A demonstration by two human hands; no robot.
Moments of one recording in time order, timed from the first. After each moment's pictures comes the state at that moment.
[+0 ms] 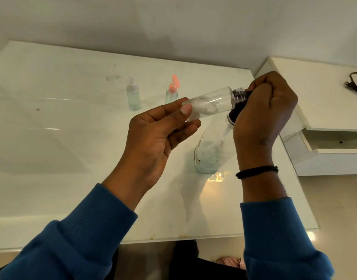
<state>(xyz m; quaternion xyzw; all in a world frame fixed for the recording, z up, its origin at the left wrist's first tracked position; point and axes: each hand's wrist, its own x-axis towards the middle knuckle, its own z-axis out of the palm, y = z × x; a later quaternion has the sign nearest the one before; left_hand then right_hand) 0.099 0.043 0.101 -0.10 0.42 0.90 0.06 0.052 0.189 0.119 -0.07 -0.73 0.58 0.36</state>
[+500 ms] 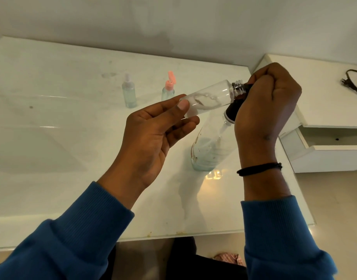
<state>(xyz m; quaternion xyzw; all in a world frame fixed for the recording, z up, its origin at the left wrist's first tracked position) 0.099 0.045 0.102 -0.10 0.42 0.90 0.07 0.051 0.193 0.123 -0.06 -0.73 0.57 0.37</state>
